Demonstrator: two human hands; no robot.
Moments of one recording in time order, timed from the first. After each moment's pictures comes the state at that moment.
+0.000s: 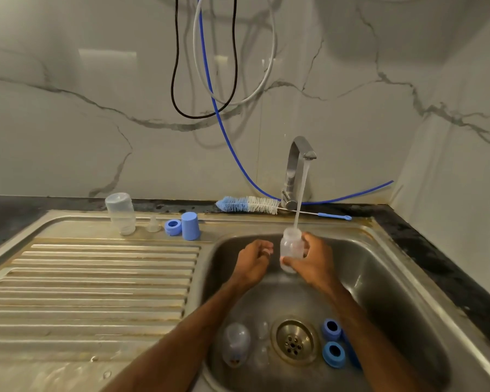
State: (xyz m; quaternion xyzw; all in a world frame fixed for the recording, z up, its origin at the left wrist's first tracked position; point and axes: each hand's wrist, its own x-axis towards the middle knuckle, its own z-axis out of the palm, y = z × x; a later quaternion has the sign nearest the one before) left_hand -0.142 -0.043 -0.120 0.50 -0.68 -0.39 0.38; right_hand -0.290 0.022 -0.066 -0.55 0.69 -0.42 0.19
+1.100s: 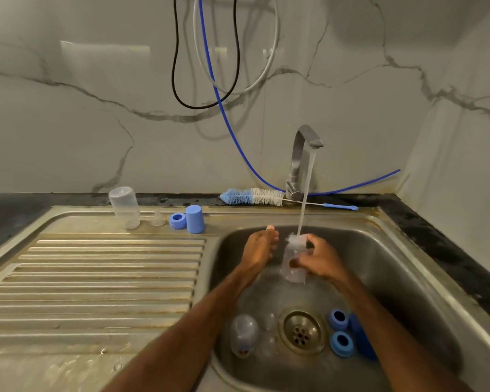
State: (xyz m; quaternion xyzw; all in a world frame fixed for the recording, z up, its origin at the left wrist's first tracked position) left_hand -0.149 -0.049 -0.116 0.47 -0.53 -0.57 0.42; right_hand -0.302 0.017 -0.079 -0.53 0.71 -0.32 0.35
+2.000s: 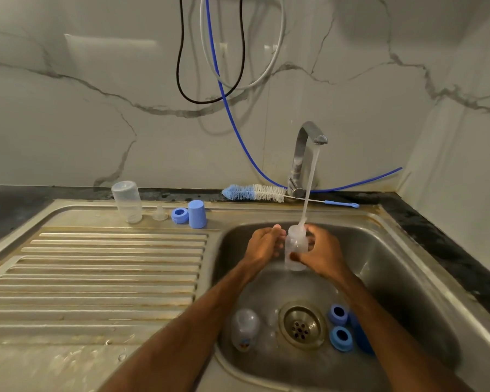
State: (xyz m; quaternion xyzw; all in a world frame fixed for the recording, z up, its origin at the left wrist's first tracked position) left_hand -0.147 -0.035 -0.105 0.46 -0.57 -0.55 0.40; right_hand -0.291 0.019 -0.072 -0.58 0.70 -0.37 0.20
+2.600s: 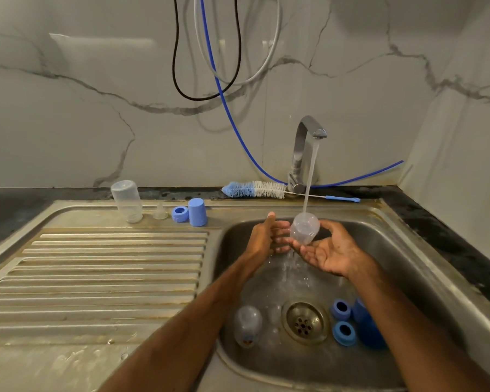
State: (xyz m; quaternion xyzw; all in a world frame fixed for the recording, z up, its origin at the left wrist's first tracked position) left_hand -0.150 -0.036 -0.094 0.44 -0.49 -0.63 0.41; right_hand -0.318 0.018 -0.061 -0.15 0.45 -0.49 0.73
